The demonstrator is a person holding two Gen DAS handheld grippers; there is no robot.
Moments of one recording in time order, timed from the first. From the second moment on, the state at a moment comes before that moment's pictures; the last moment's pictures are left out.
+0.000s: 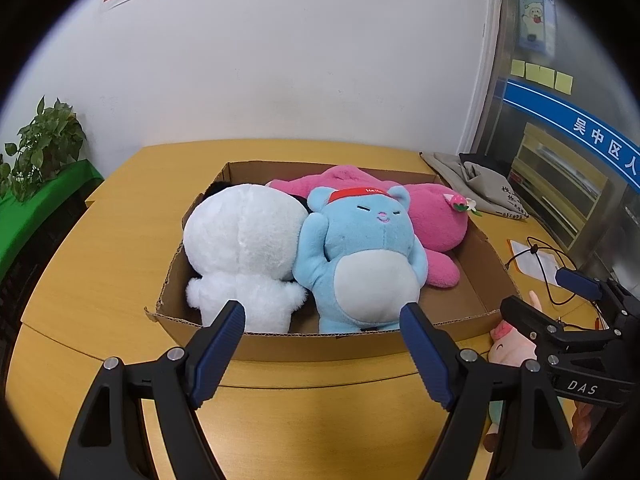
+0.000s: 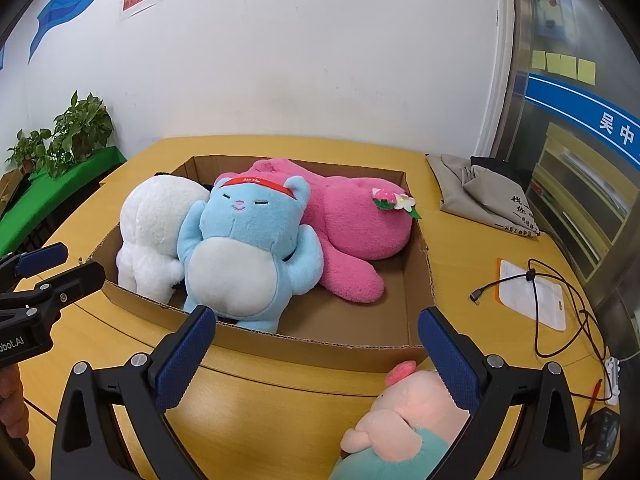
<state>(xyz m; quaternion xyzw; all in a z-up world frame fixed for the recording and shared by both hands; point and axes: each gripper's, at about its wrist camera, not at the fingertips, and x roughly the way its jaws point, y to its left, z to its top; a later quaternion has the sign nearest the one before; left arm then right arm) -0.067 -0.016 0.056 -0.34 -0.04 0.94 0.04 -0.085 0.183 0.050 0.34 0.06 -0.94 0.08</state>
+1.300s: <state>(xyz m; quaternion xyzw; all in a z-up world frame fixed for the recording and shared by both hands) -0.084 0.082 0.015 -0.44 -0.02 0.87 0.23 -0.013 0.235 -0.052 0.43 0.05 -0.88 0.19</state>
